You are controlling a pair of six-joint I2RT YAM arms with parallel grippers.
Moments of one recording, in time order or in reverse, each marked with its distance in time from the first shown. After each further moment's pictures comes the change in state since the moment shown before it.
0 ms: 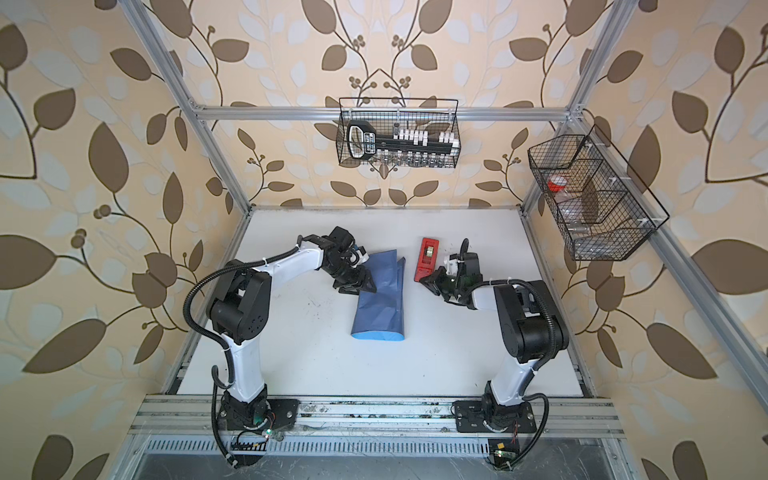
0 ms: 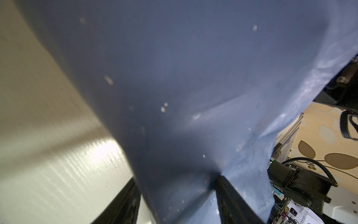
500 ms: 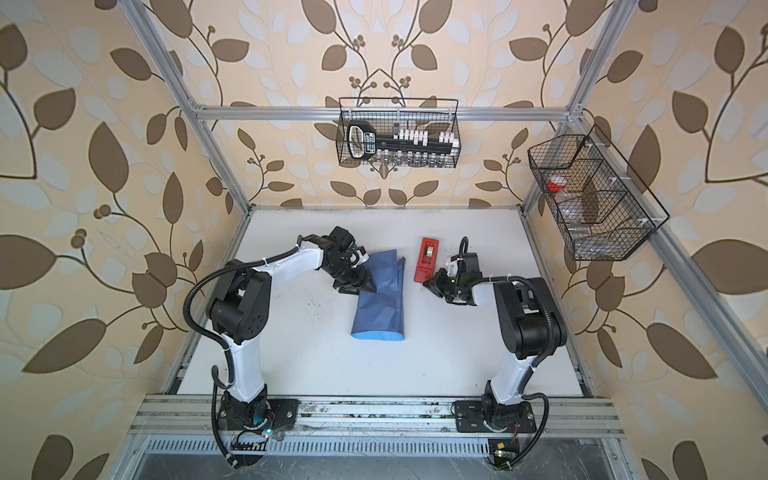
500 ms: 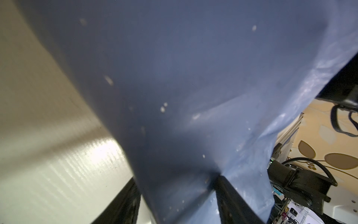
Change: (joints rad) left arm 0.000 0.000 0.000 0.000 0.000 0.000; right arm -0.029 0.034 0.018 -0.146 0.072 -0.119
